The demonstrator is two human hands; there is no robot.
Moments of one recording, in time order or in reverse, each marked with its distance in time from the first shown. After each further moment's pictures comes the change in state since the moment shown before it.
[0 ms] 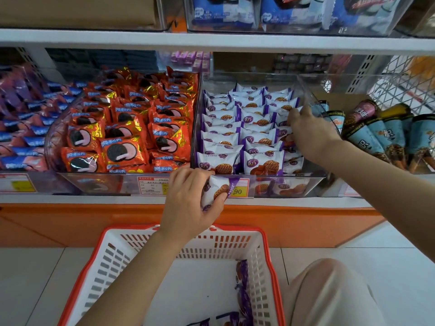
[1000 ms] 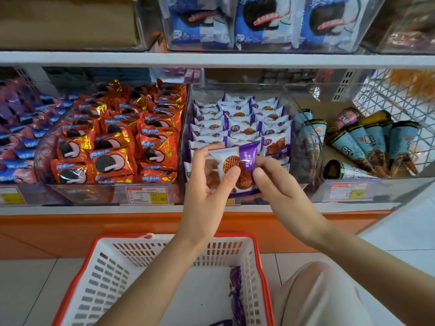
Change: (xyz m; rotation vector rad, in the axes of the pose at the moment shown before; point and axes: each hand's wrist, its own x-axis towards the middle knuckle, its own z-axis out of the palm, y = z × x) left_hand 0.048 0.081 -0.016 -0.971 -0.111 -0.608; right_hand -0.117 -0.034 -0.008 1.674 -0.076 -0.310
